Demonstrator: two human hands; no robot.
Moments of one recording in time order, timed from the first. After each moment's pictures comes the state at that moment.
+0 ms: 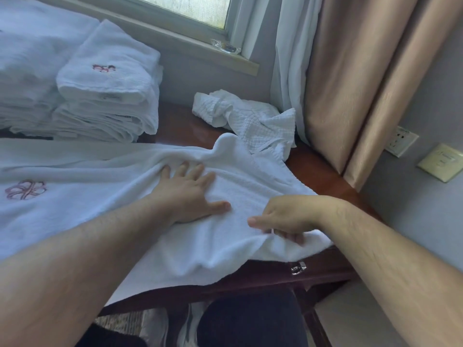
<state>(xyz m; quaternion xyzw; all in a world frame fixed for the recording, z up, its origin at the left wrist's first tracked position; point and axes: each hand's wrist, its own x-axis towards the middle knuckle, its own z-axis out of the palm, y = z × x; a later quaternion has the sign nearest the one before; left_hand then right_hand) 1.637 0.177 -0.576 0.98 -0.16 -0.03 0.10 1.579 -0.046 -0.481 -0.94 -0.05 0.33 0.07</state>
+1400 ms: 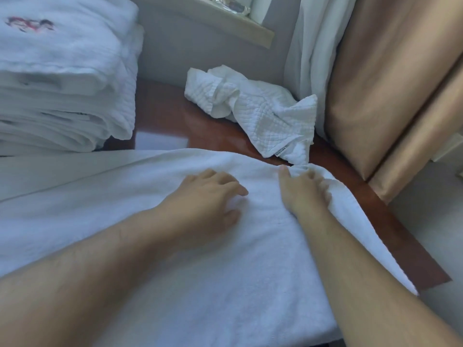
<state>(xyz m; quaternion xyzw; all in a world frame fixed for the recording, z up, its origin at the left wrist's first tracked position) 1.696 0.158 -0.569 0.92 -0.31 0.02 0.24 1.732 -0.074 -0.560 -0.93 0.34 -0.06 0.13</state>
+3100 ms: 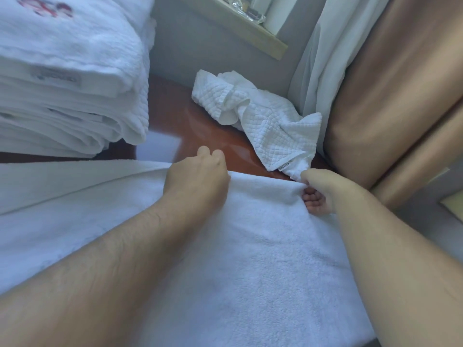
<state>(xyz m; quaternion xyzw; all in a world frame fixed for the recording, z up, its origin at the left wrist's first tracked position) 1.736 0.162 -0.558 0.96 -0.09 0.11 0.23 1.771 -0.101 -0.500 -0.83 0.41 0.09 0.37</state>
